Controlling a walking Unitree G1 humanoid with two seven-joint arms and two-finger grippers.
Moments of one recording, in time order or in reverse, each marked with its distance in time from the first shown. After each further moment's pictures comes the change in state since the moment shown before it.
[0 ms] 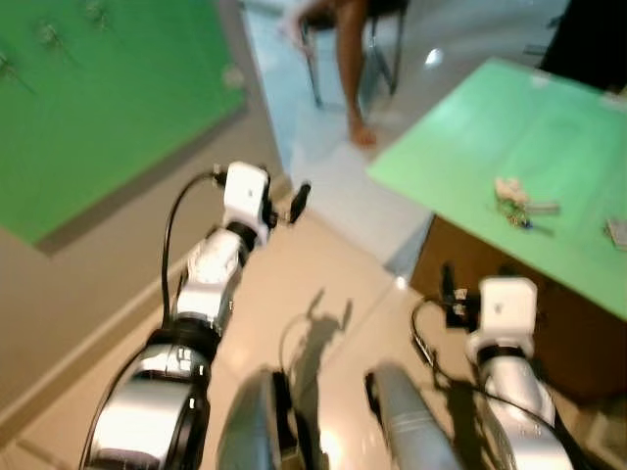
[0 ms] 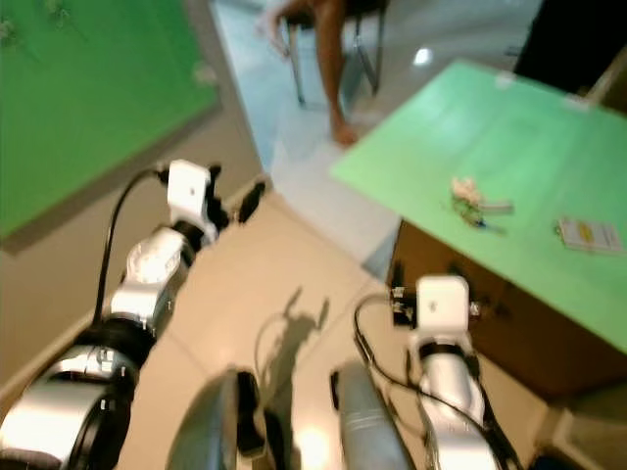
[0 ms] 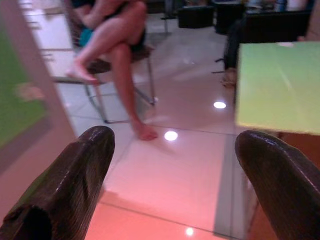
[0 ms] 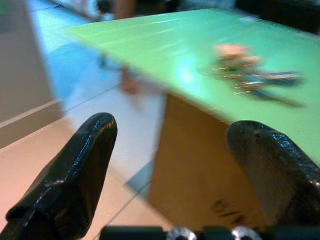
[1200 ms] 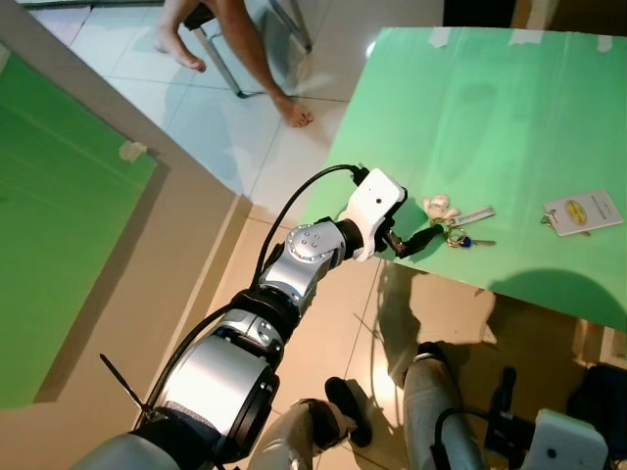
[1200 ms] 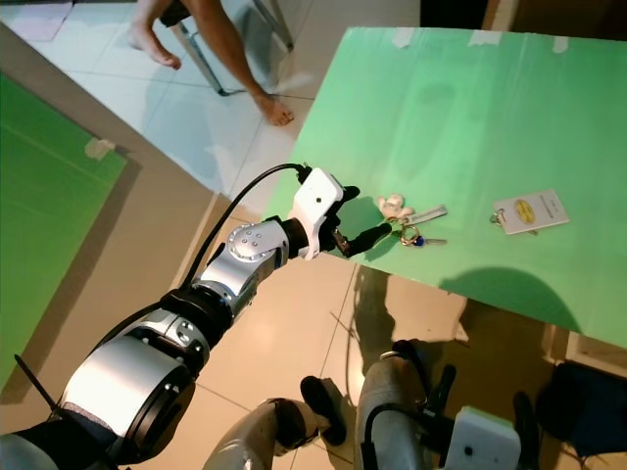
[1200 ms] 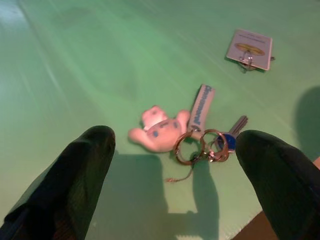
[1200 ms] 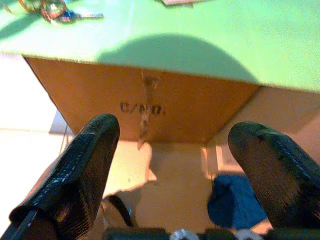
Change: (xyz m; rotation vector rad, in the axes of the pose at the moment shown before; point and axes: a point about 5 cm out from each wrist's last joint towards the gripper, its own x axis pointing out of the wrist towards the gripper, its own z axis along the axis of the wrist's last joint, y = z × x) left arm 0.043 -0.133 0.023 0.006 0.063 -0.655; right arm -0.133 -0.003 -0.002 0.001 0.137 -0.402
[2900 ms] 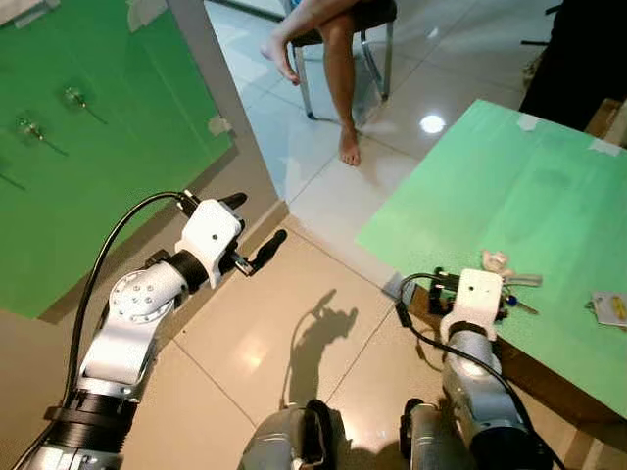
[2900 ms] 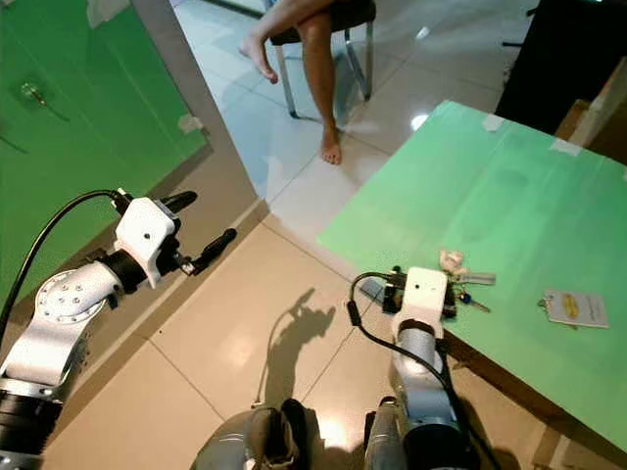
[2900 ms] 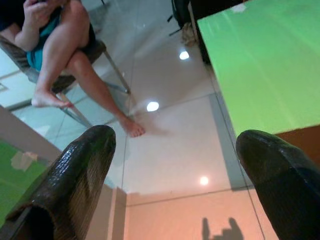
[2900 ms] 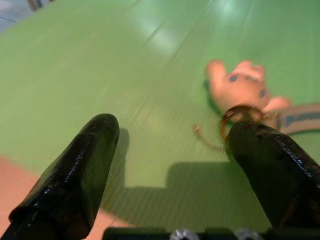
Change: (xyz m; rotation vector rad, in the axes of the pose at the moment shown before) left arm -0.183 0.044 -0.011 0.233 0.123 0.405; right arm 0.168 0.084 -0.019 0.077 0.070 0.189
